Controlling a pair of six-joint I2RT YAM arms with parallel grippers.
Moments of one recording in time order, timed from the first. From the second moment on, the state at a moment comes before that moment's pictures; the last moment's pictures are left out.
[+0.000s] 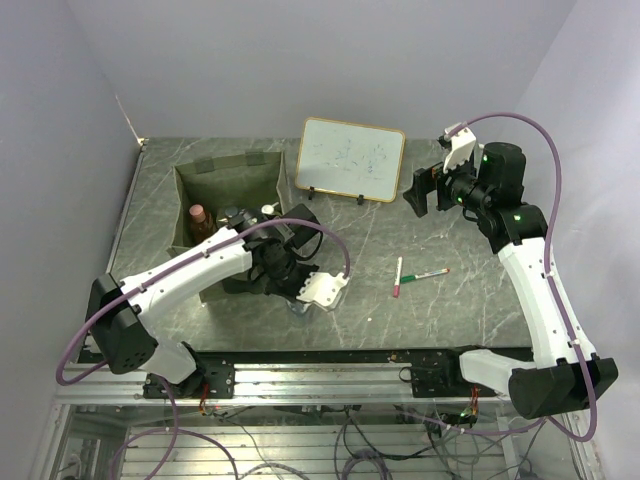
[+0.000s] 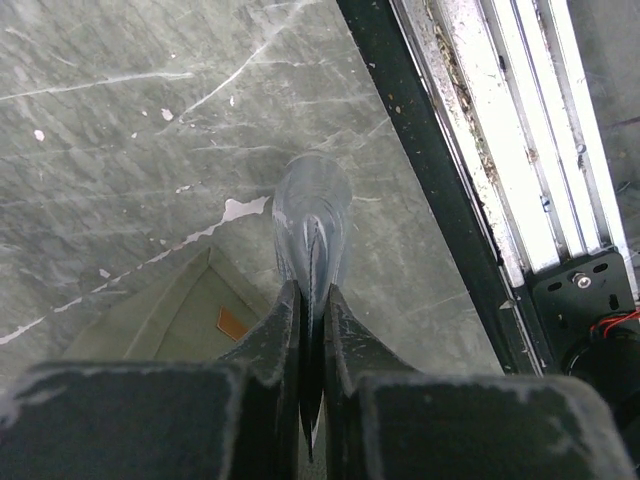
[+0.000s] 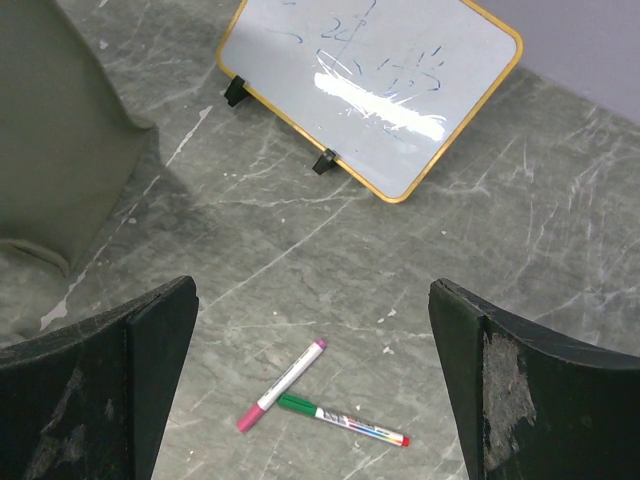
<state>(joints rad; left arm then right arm) -0.90 1.46 1.33 -1.22 0.42 1.13 0.14 1.16 1.30 -0.57 -0.35 -0.21</state>
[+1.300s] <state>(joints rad) -0.68 1.59 2.21 -1.23 0.55 0.89 0.14 1.21 1.30 -0.57 -0.36 -0.21</state>
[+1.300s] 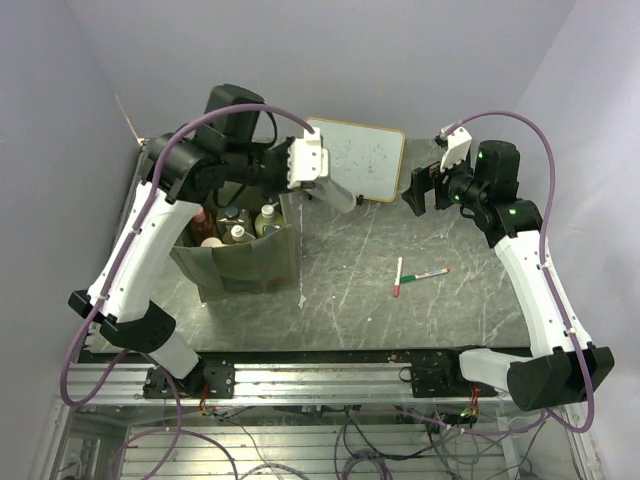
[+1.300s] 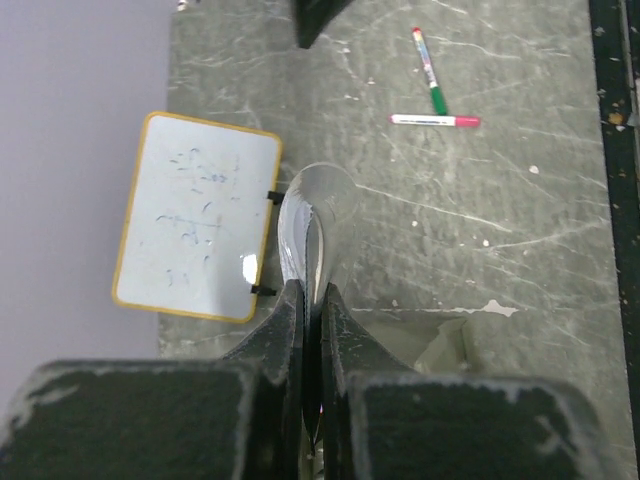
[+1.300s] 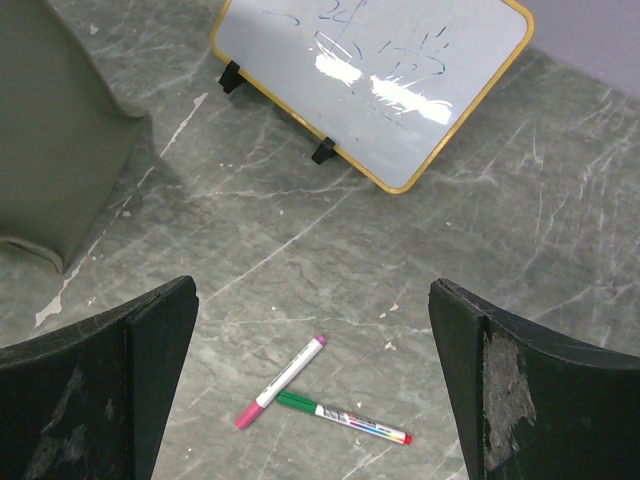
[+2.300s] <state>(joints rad) -0.08 1.27 2.00 -1.24 0.75 0.78 0.14 1.24 1.32 -0.56 -0.40 -0.19</state>
